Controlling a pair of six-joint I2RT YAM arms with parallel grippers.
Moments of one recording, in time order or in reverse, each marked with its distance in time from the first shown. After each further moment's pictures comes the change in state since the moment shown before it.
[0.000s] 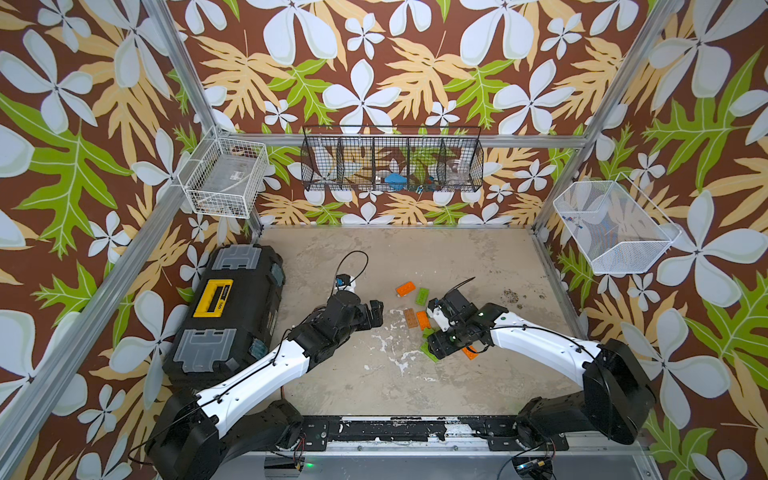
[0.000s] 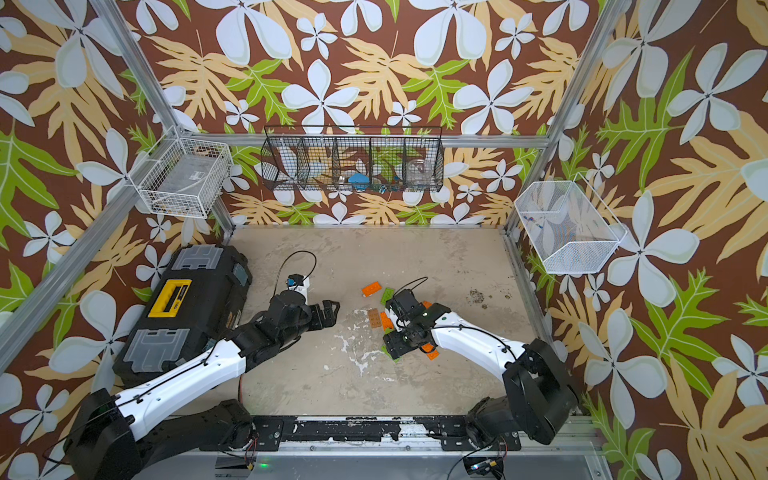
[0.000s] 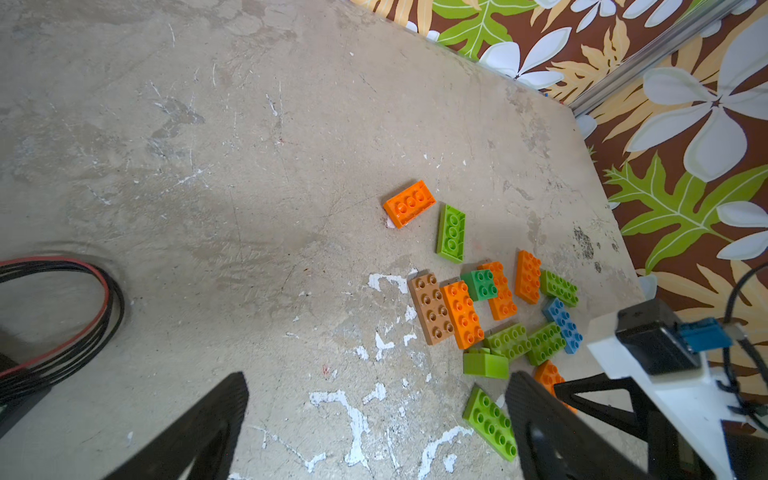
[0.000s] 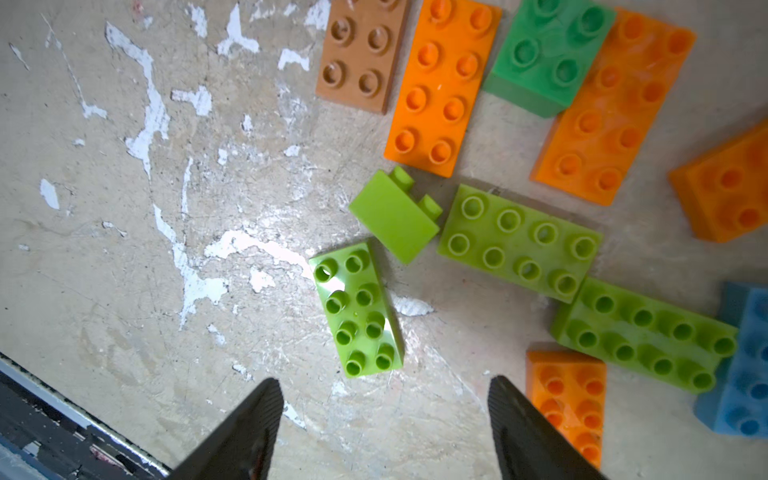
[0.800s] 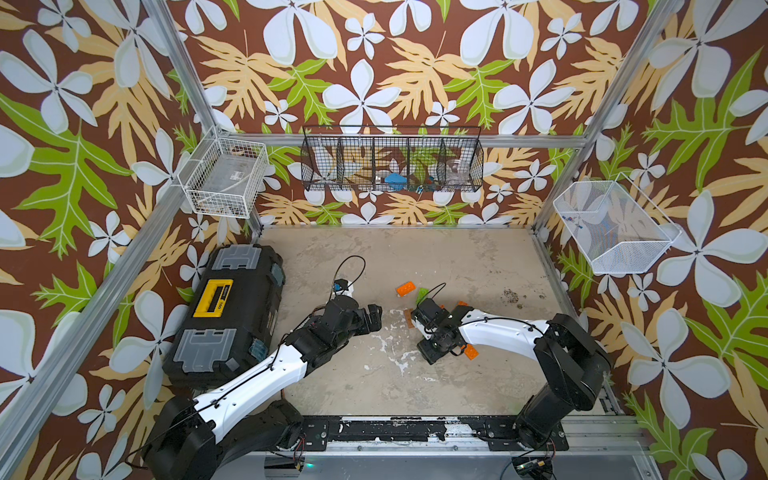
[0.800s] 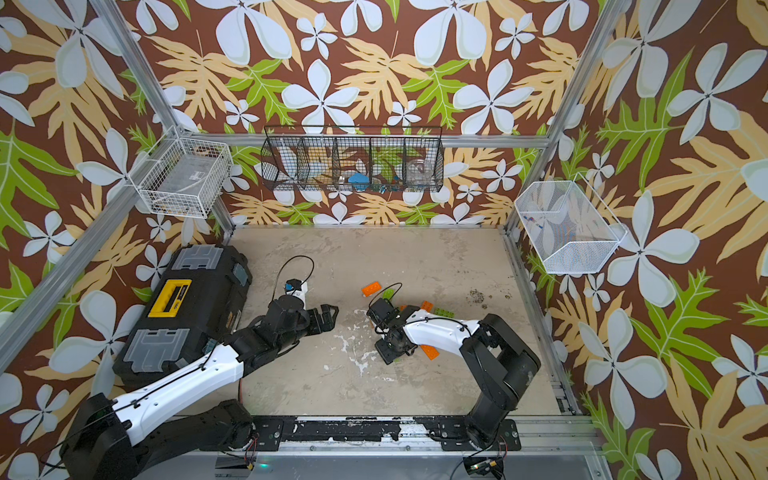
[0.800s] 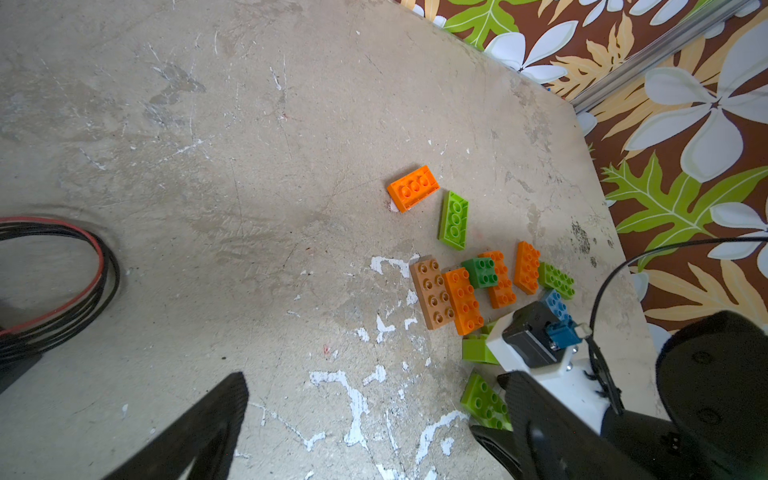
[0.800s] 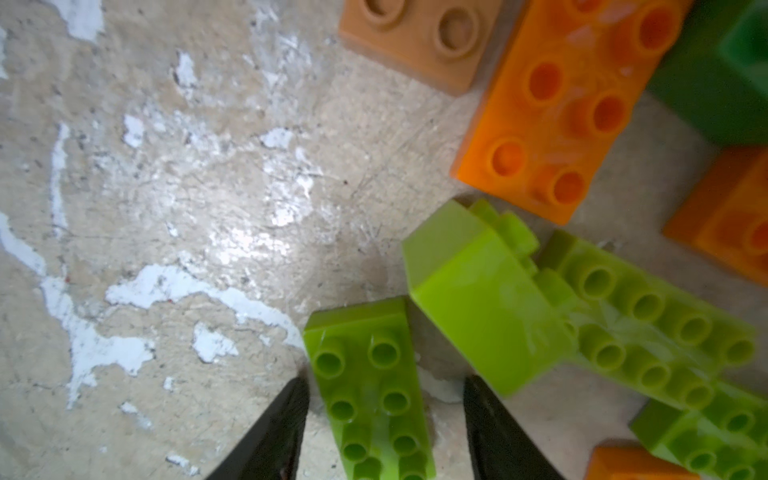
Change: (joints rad) left arm 0.000 -0.030 -0.041 0.000 0.015 -0.043; right arm 0.105 0.238 0.070 0.033 0.120 -0.010
